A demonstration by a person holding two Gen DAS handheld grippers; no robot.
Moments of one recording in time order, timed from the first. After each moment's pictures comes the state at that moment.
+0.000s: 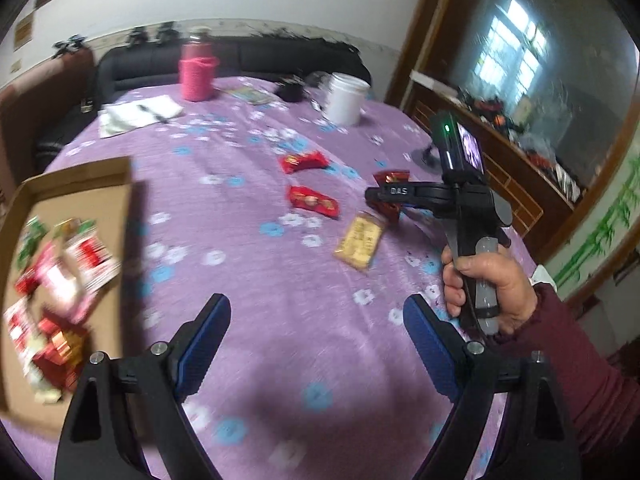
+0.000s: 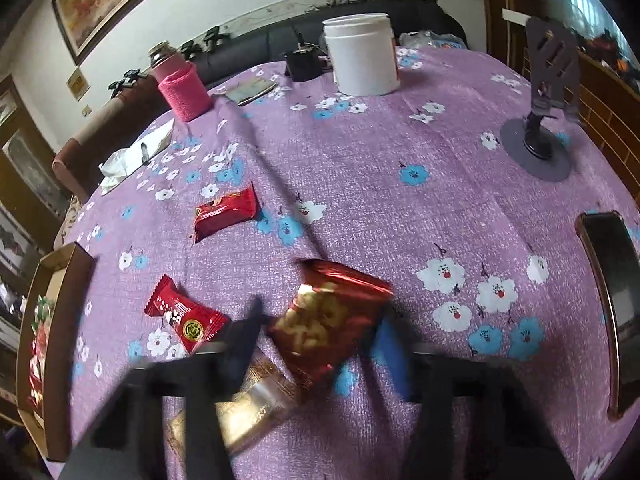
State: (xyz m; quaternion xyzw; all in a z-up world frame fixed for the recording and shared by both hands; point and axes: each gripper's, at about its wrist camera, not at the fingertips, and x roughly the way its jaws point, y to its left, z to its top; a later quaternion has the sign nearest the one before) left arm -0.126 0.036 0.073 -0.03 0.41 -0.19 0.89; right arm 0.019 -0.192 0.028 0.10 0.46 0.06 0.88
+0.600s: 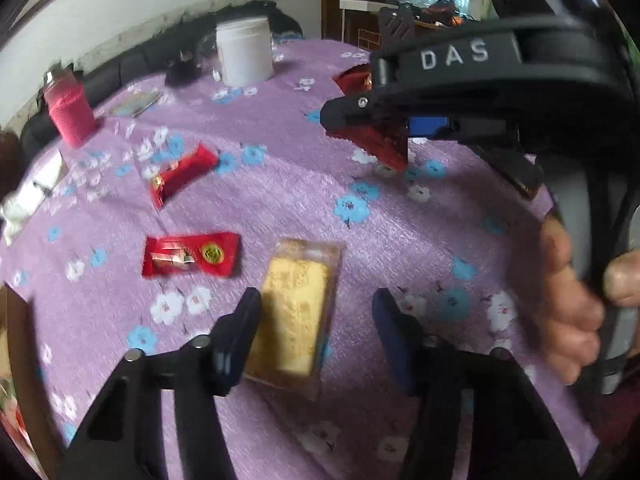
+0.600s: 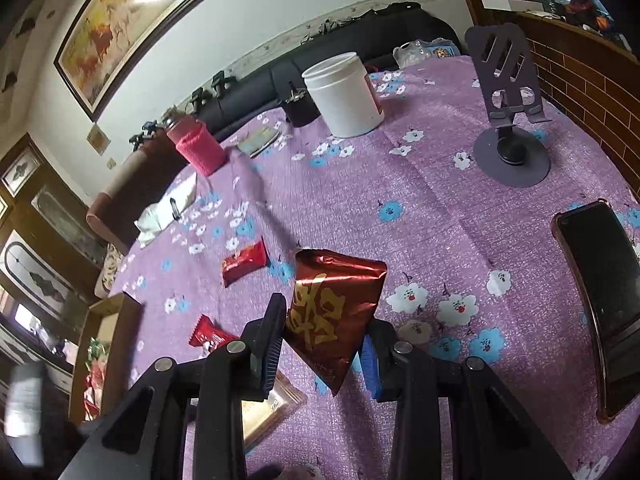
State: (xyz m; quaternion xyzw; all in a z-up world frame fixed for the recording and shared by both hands) left arm -0.028 -0.091 0.012 0.14 0.44 -0.26 0.85; right arm 0.003 -0.242 0.060 0.21 0.40 0.09 0.89
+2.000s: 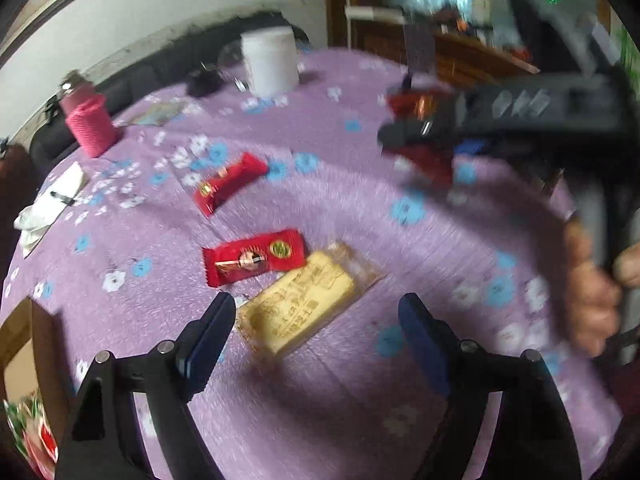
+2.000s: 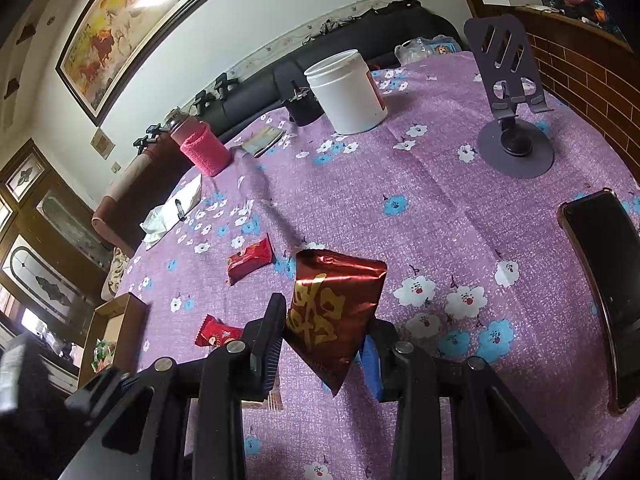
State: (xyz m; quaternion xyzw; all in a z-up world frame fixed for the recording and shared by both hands) left arm -0.012 -0.055 0.013 0.16 0.42 -0.25 0.86; right arm 0.001 -0.241 0.055 0.22 0.40 0.10 0.88
